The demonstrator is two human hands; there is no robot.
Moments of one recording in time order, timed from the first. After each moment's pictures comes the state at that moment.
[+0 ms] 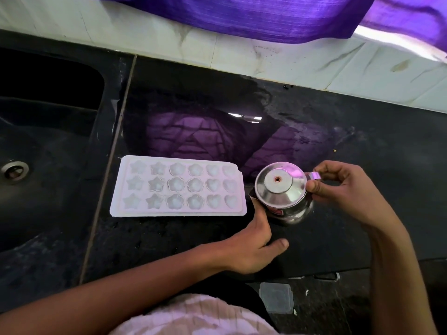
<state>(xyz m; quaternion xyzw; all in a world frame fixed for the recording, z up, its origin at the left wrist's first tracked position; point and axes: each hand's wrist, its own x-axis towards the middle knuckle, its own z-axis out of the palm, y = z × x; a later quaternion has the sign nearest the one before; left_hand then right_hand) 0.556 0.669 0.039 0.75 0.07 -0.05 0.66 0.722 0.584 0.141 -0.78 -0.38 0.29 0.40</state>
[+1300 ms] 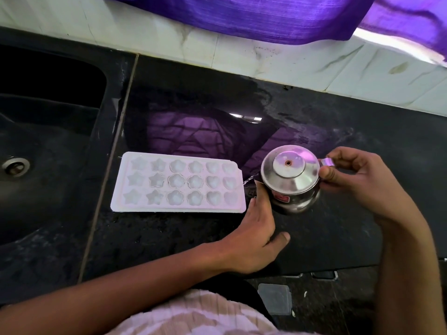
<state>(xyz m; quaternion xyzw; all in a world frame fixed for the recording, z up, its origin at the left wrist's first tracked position) 0.552 0.663 0.054 0.80 0.08 0.04 0.60 0.721 0.582 0.165 -0.77 -0.39 0.28 0.42</state>
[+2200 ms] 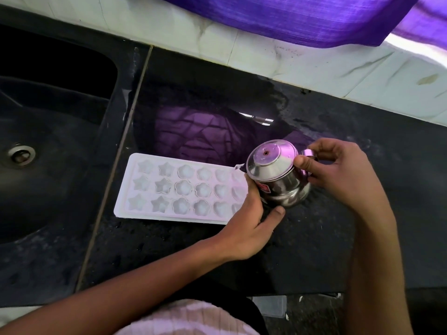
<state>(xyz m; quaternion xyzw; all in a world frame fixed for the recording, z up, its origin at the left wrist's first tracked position) 0.568 0.697 0.048 0.66 0.17 0.16 0.72 0.711 0.653 0.161 -0.84 -0.39 0.18 0.32</state>
